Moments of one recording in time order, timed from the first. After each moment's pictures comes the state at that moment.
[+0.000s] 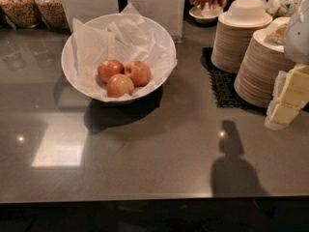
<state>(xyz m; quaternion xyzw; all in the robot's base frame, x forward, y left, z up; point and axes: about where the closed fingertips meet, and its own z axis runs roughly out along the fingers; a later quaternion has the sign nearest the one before) 0.438 -0.216 0.977 -0.60 0.78 -0.04 0.16</state>
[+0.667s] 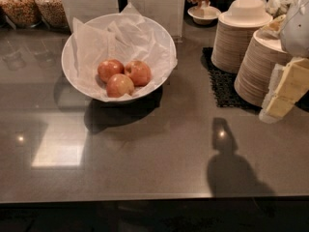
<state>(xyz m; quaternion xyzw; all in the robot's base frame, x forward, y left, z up) 0.447 -0.203 0.984 -0.62 0.76 -0.01 0.20</state>
